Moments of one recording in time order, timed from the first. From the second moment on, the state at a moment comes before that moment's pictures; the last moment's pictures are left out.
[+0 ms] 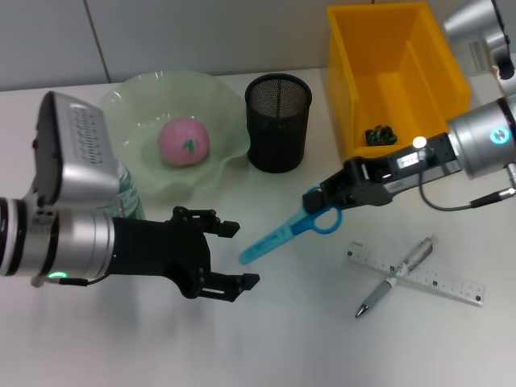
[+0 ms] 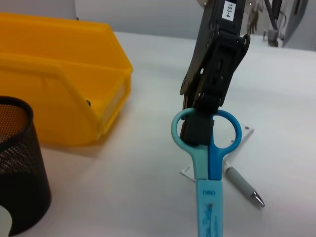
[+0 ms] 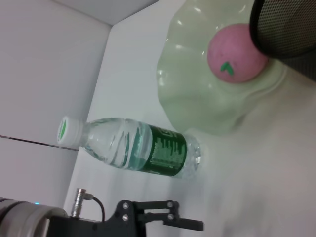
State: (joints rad) left arm -0.41 -2.07 1.46 1.06 -1.26 -1.27 1.53; right arm 0.84 1.95 -0.67 -0.48 -2.30 -1.62 2.43
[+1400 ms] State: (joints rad) left arm -0.36 -2.07 1.26 0.51 -1.69 -1.45 2.15; right arm 0.99 1.79 -0.68 -0.69 -2.33 -1.75 2.52
